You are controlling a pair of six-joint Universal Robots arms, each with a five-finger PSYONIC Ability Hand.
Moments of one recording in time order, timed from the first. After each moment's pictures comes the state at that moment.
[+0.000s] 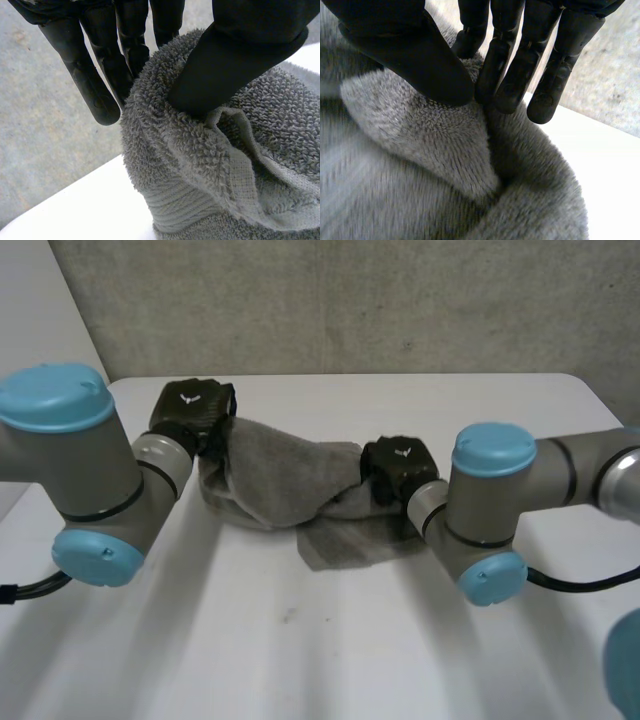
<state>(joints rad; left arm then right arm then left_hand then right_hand) 4.28 -2.06 -1.32 3.30 -1.57 3.32 2.11 -0.75 1.11 -0.16 1.49 3.09 1.16 1.21 1.21 1.22 1.02 1.38 1.21 1.21 1.21 1.03</state>
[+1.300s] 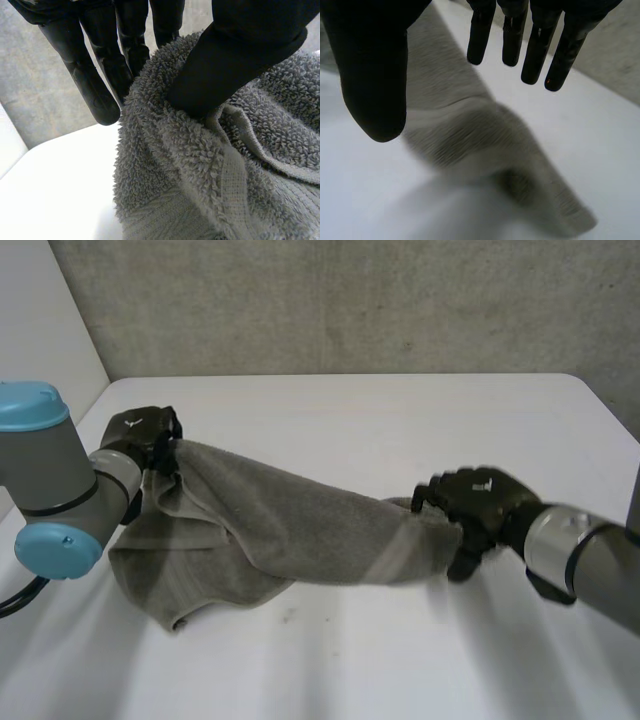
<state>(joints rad) 4.47 -2.14 -1.34 3.29 -1.54 3.19 1.88 -1.34 1.61 0.23 1.24 2.79 1.16 1.21 1.21 1.22 1.02 0.46 0.40 0.40 0.40 0.22</state>
